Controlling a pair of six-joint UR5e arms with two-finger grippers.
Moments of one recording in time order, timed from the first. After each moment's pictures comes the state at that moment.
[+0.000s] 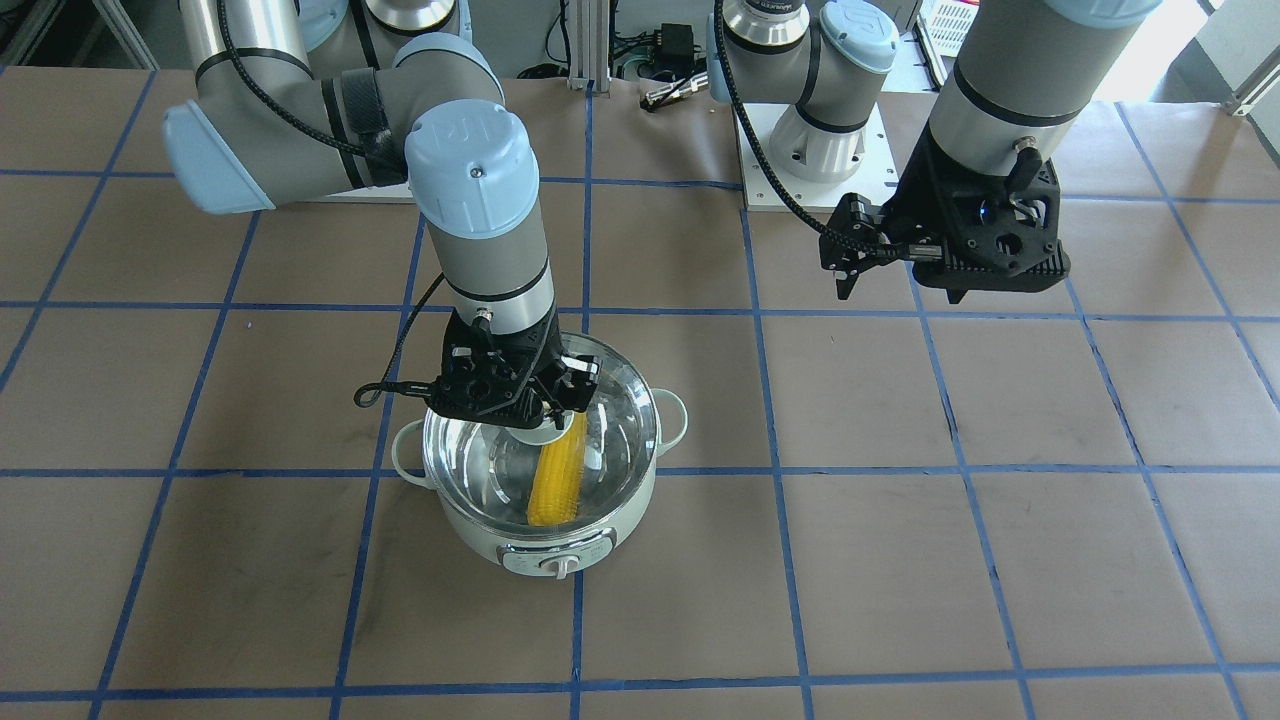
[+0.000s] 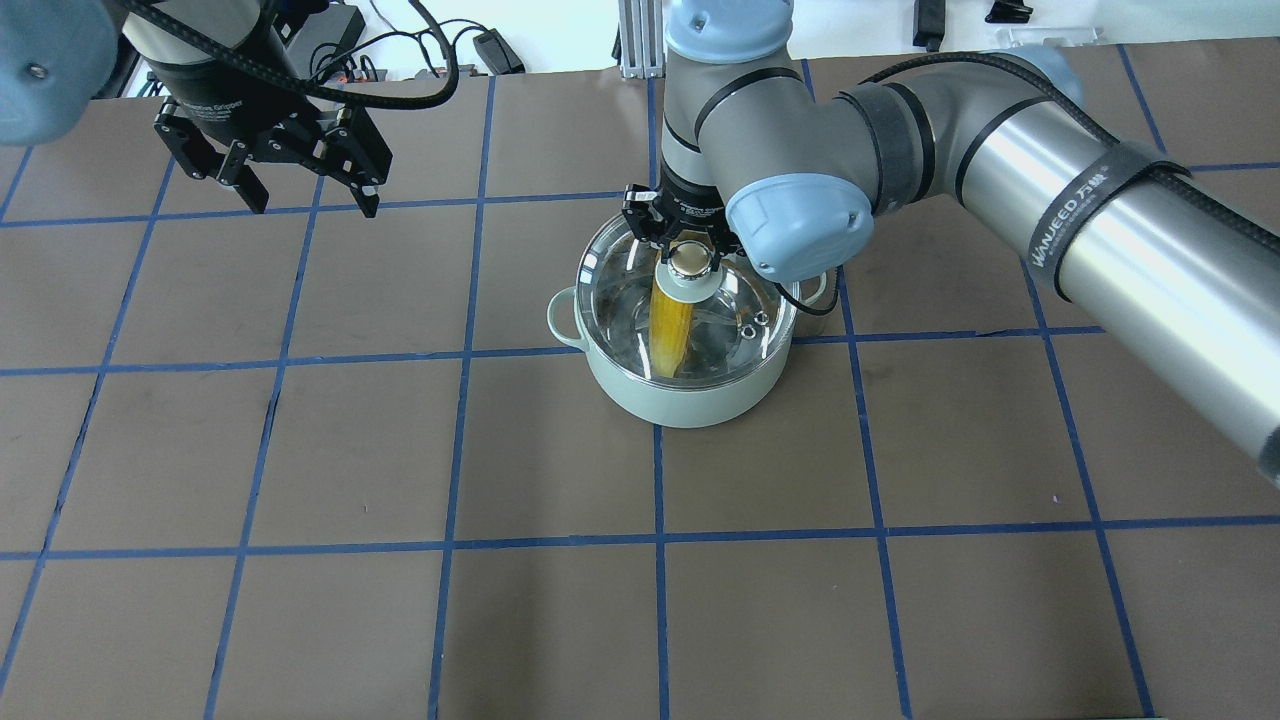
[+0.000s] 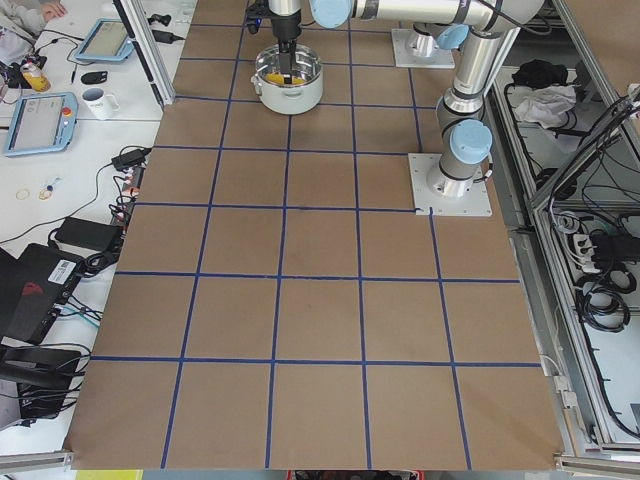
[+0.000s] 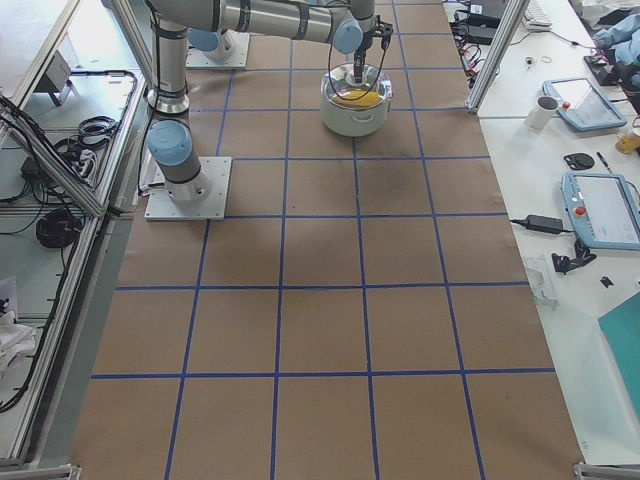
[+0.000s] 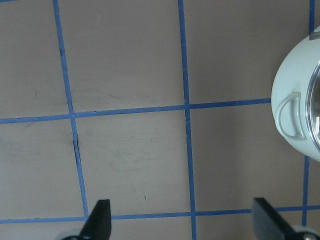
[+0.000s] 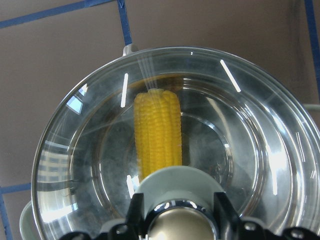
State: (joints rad) left arm -1.56 -1.66 -1.44 -1.63 1.63 0.07; right arm 1.88 -1.24 1.57 -2.00 -1.54 0.49
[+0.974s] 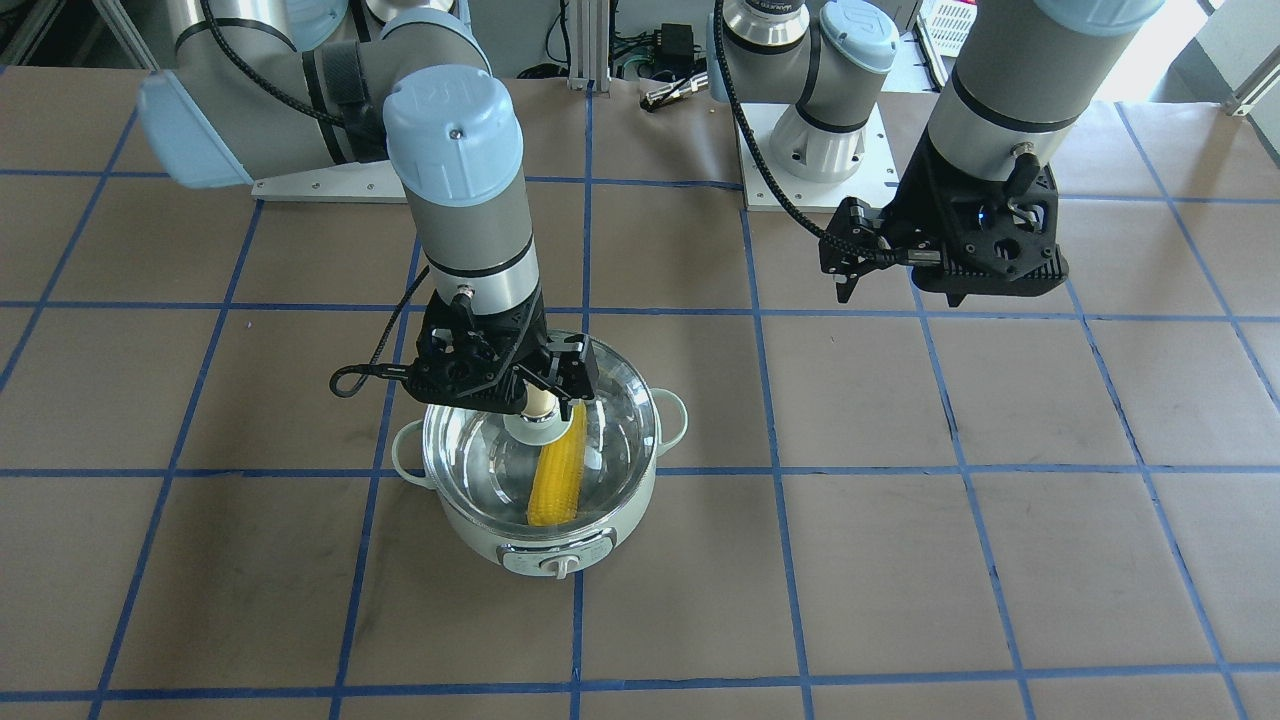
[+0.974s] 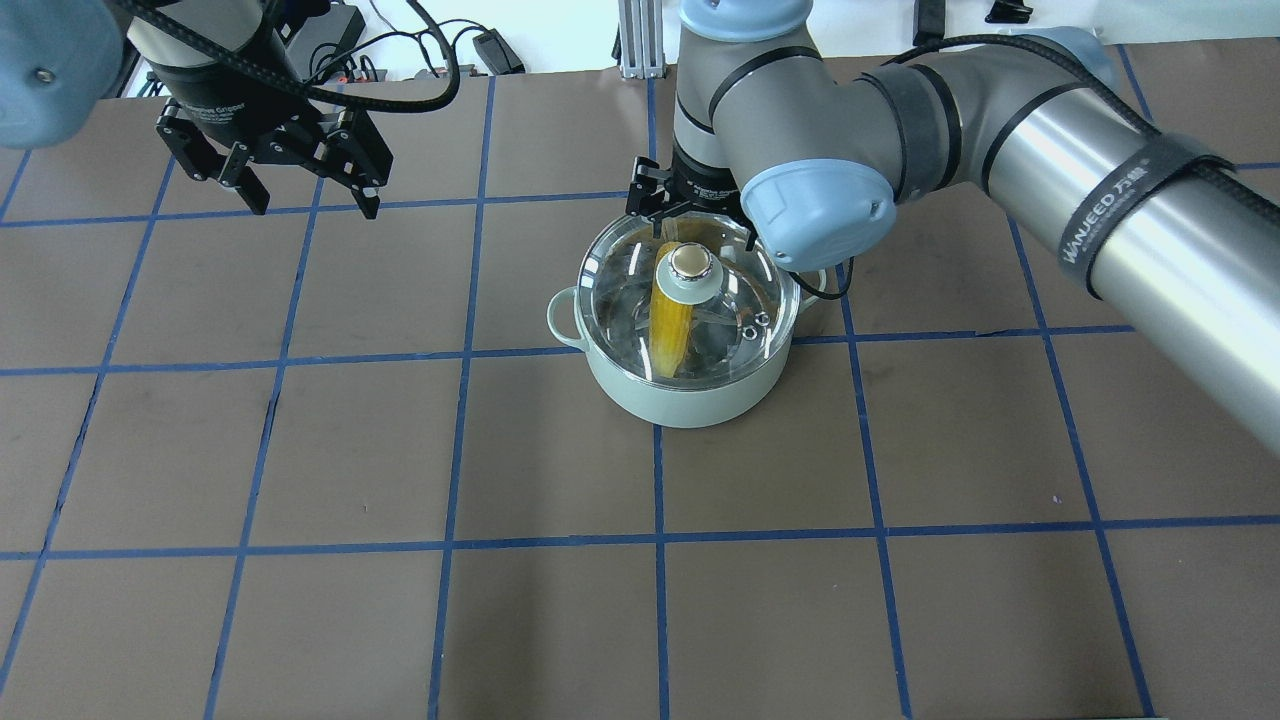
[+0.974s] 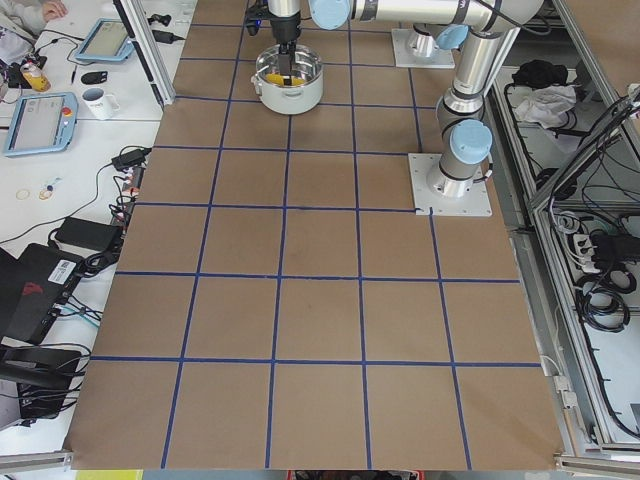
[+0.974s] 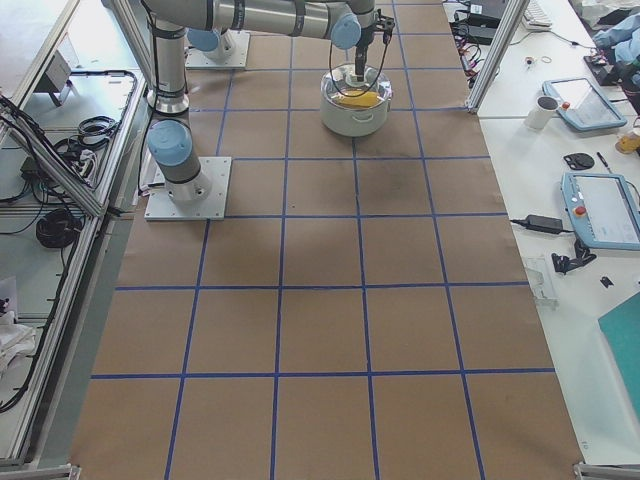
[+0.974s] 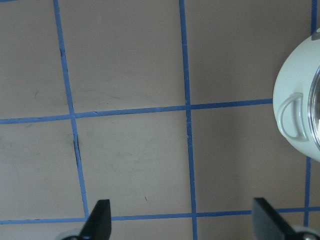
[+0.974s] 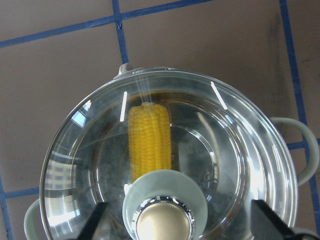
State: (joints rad) left arm -1.56 -1.66 -1.45 -1.62 1.63 0.07; right arm 1.86 -1.28 1.56 -1.99 -1.56 0.47
